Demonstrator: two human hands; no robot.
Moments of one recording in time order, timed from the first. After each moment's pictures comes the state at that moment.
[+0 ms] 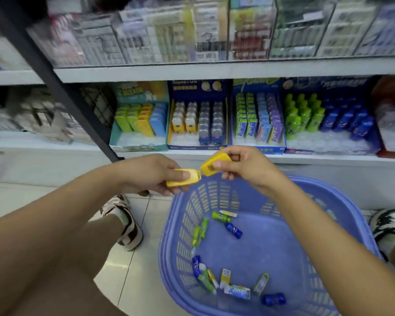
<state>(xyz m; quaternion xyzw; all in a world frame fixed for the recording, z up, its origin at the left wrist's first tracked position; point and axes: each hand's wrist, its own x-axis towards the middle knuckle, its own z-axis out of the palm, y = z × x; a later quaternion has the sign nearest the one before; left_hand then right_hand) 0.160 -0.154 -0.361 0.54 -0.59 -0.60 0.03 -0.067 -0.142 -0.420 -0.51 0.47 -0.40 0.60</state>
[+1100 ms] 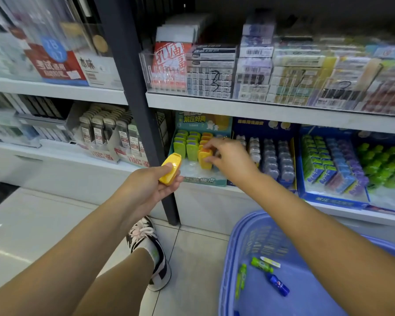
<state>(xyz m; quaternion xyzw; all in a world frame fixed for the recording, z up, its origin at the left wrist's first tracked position) 0.285 -0.199 -0.371 0.54 -0.25 -0.65 0.47 0.100 -0.272 -0.392 -0.80 0.52 -0.25 0.14</state>
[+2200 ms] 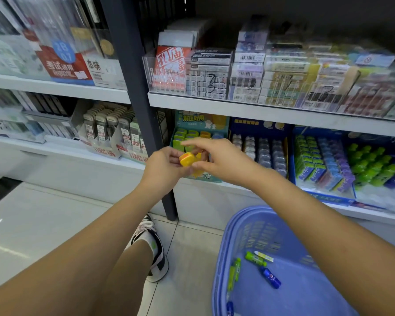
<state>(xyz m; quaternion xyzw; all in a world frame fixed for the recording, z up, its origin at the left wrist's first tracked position) 0.262 -0.207 -0.371 0.63 -0.56 -0.36 0.39 0.103 -0.237 -0.352 -0.87 0.41 -0.20 0.19</state>
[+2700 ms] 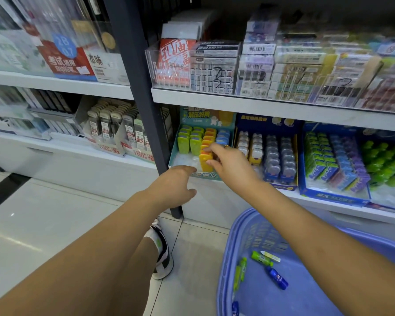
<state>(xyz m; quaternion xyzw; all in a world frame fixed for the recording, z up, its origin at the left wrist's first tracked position) 0.268 -0.215 -0.404 0.61 -0.77 -0.18 0.03 0.101 -0.250 -0.408 -0.82 0.51 -0.23 0.12</state>
